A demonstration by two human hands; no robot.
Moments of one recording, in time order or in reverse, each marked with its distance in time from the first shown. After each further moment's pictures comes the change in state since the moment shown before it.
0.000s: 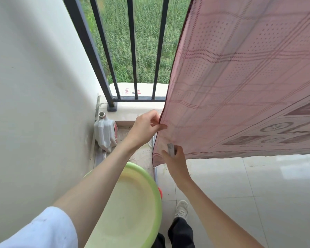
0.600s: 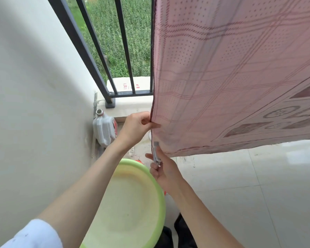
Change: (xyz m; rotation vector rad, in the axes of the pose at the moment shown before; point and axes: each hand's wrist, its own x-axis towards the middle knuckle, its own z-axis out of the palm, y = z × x) left_hand 0.000 -0.021 0.003 0.018 0.031 0.035; right_hand -0.004 0.019 0.023 0.885 -0.263 0.508
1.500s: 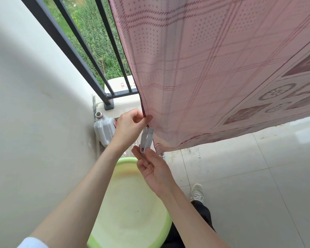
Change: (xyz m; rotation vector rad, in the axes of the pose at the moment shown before) left_hand -0.011 0.012 0.000 -0.008 0.049 -0.165; right_hand -0.020 0.024 0.019 0.421 -0.246 -0.054
